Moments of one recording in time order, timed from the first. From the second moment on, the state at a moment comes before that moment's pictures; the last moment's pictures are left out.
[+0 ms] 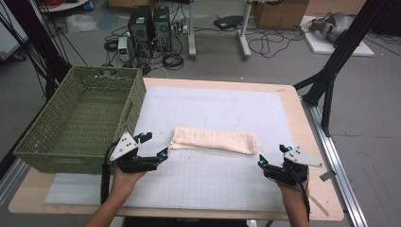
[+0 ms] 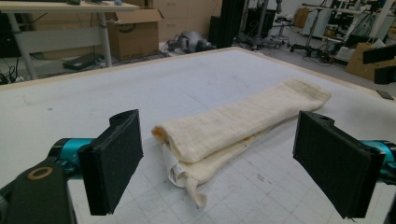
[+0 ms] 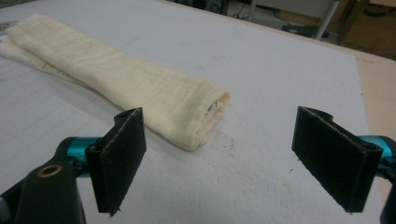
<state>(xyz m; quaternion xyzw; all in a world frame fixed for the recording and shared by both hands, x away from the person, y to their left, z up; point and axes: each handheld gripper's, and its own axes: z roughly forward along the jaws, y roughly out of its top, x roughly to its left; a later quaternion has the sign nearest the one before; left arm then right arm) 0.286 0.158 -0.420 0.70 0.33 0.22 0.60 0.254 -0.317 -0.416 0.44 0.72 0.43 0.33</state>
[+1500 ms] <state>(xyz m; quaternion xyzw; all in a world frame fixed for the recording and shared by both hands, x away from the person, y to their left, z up) 0.287 0.159 -0.418 0.70 0.32 0.21 0.60 0.255 -0.319 -0.416 0.44 0.72 0.44 0.31</state>
